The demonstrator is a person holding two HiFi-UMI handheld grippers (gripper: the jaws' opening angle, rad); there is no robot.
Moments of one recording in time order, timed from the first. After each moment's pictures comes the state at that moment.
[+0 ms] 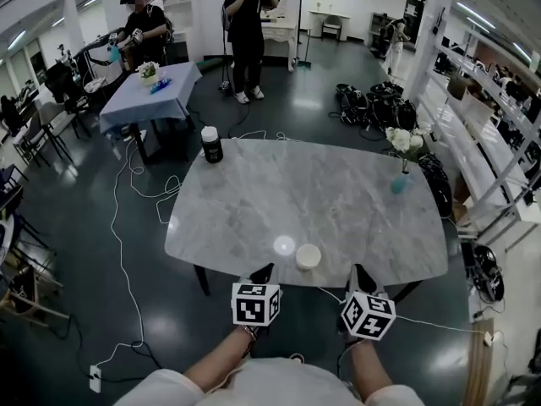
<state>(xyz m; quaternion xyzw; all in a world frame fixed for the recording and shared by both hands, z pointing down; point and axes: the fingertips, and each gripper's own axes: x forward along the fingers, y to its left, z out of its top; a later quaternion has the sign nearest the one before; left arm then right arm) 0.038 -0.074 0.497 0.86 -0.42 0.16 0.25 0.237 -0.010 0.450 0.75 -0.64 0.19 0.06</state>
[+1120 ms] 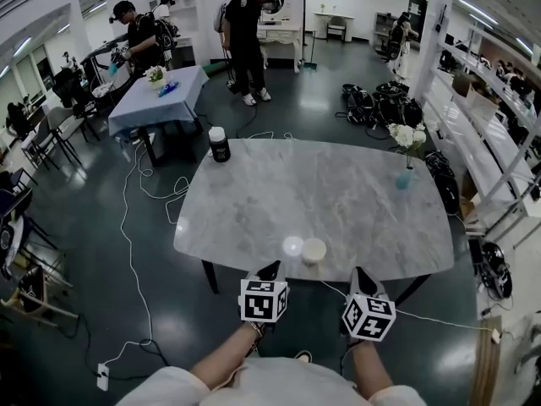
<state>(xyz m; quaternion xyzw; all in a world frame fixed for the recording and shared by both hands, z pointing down) 0.040 -0.057 0.495 0.86 -0.42 0.18 0.22 0.226 0.015 0.462 0.74 -0.65 0.19 0.07</state>
